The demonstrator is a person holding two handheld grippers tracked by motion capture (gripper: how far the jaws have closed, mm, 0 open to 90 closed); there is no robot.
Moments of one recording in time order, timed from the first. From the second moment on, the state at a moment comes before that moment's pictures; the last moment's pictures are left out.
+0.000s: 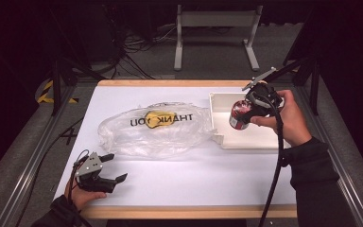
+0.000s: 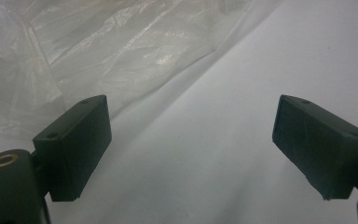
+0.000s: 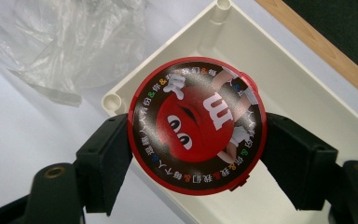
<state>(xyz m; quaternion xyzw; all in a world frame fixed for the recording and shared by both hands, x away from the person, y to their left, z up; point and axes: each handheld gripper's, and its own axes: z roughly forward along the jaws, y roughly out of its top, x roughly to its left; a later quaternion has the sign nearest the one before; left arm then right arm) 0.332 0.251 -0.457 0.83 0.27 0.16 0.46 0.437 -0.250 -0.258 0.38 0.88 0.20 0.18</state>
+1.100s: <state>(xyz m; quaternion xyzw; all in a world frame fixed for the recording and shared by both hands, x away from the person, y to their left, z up) 0.332 0.249 -0.457 0.84 0.27 0.16 0.45 0.474 -0.284 -0.330 0.43 0.87 0.16 0.16</state>
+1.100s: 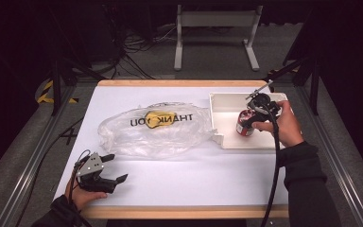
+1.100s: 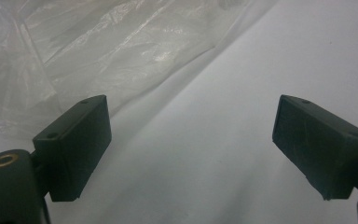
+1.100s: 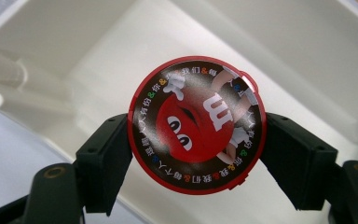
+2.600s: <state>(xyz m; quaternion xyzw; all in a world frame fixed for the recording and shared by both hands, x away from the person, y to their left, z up) 0.334 0.250 -0.457 0.84 0.27 0.16 0.45 0.486 -0.290 -0.359 0.46 0.86 0.16 0.16</state>
